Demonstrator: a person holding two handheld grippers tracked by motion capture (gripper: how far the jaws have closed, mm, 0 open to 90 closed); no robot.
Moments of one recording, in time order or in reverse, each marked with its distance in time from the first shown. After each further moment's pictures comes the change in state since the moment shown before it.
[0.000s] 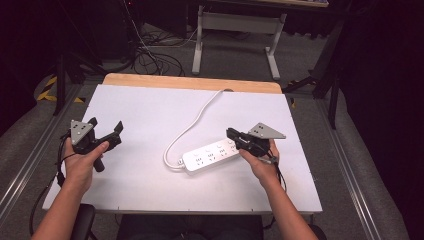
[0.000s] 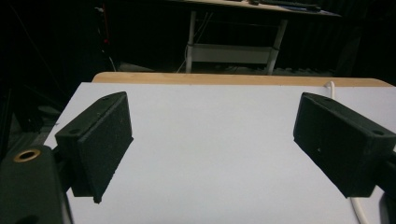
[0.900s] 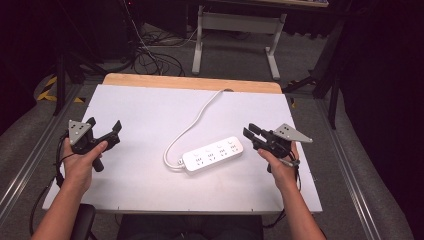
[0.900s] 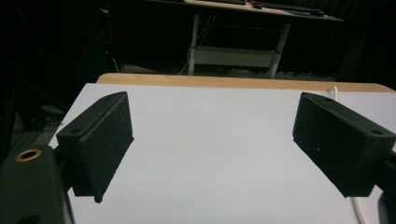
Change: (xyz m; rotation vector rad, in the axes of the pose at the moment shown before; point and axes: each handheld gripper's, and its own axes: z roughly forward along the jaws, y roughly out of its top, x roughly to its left) left arm 0.002 0.001 -0.002 -0.013 0.009 -0.015; right arm -0.029 -0.001 -0.041 -0.102 -0.033 0.060
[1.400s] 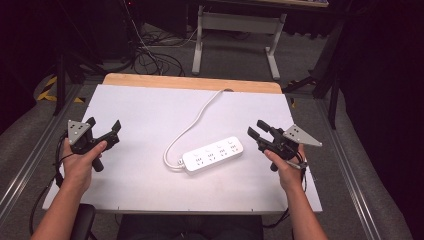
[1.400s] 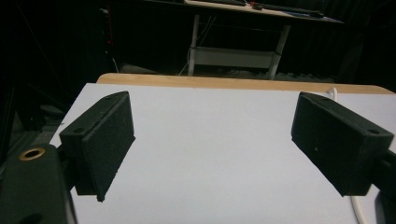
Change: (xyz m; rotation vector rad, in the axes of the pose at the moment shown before) left arm 0.001 0.000 0.000 0.001 0.000 -0.008; right arm -0.009 0.001 -0.013 -0.113 0.015 0.001
